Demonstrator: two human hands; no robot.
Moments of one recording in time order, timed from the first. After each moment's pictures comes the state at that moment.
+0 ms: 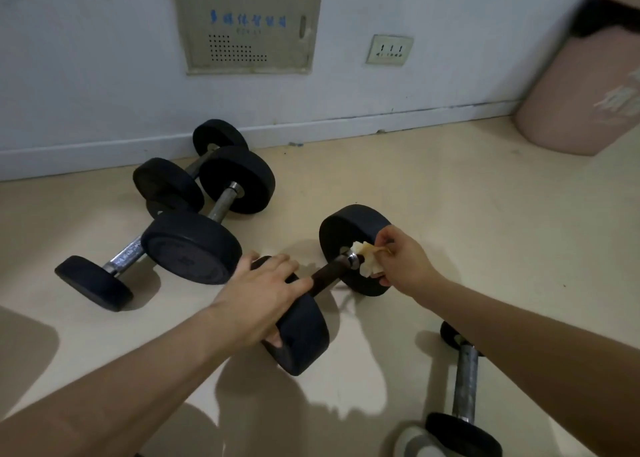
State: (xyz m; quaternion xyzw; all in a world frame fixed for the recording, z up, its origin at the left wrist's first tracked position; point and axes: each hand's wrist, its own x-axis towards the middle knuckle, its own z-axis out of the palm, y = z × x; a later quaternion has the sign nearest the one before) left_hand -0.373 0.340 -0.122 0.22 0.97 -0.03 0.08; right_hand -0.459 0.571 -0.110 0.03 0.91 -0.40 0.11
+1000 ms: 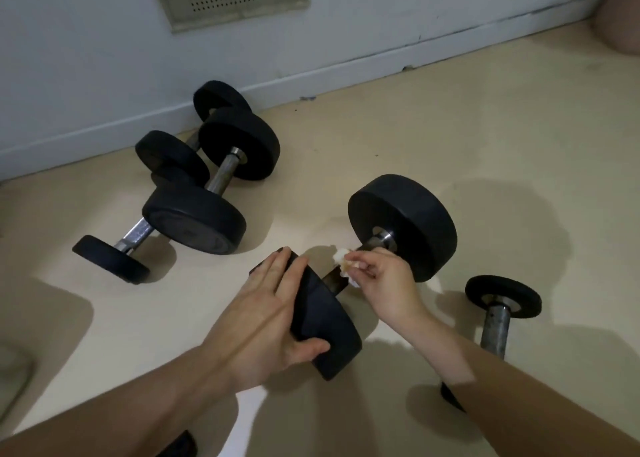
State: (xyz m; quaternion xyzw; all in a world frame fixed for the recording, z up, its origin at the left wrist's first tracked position) left_hand -0.323 0.381 -0.140 0.10 0.98 0.14 0.11; right_hand -0.409 0.571 -0.210 -0.06 0.88 -0.46 0.10
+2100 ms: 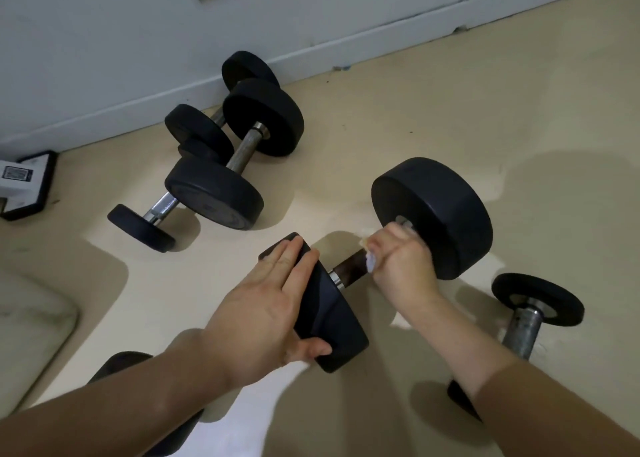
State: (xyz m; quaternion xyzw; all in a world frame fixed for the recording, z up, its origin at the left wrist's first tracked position) left_hand -0.316 0.399 -0.136 0.08 0.99 0.03 0.11; right_hand -0.434 0.578 -0.234 -0.26 0.94 -0.21 -0.05
